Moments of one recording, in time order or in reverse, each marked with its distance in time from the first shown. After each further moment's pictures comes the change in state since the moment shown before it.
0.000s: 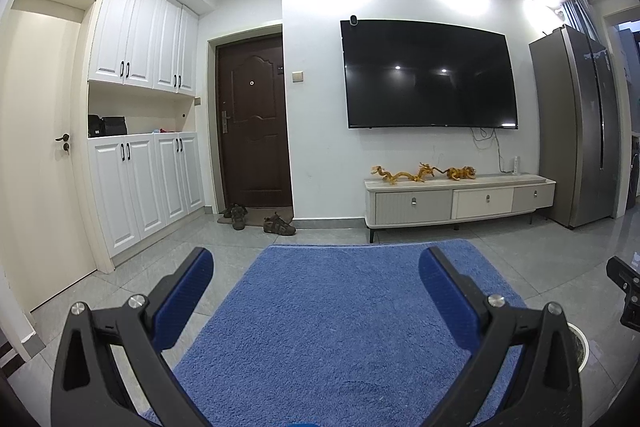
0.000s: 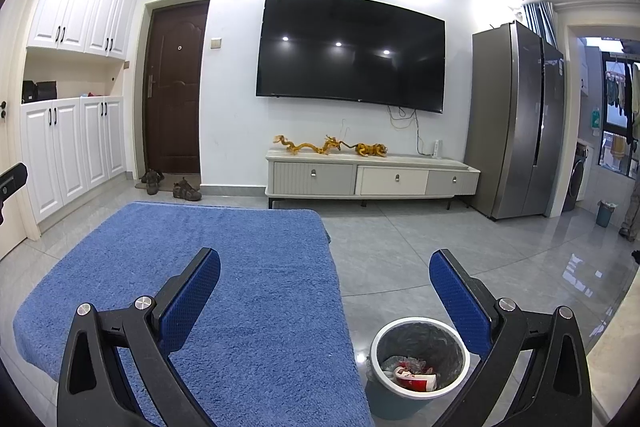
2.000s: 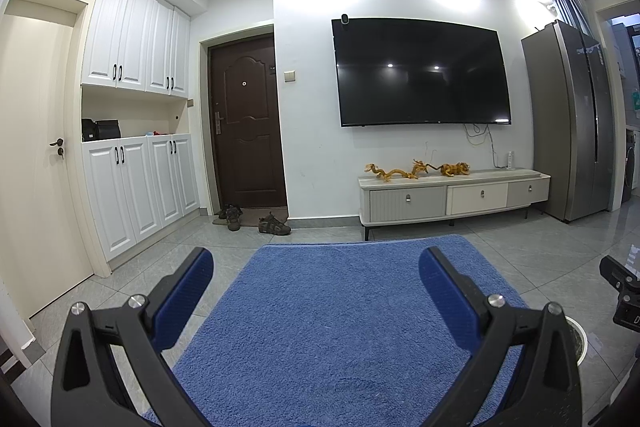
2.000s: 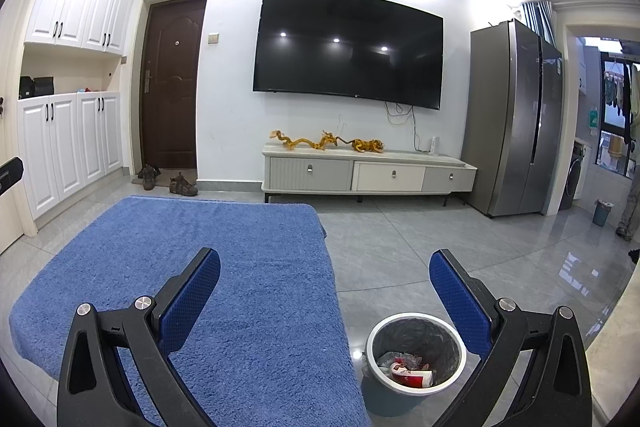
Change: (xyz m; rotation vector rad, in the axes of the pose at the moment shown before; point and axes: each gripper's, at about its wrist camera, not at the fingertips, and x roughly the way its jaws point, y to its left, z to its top) left arm 0.004 -0.007 -0.003 0.015 0.005 -0.019; right arm -0.005 -0.009 -0.008 -0.005 0.012 -0.010
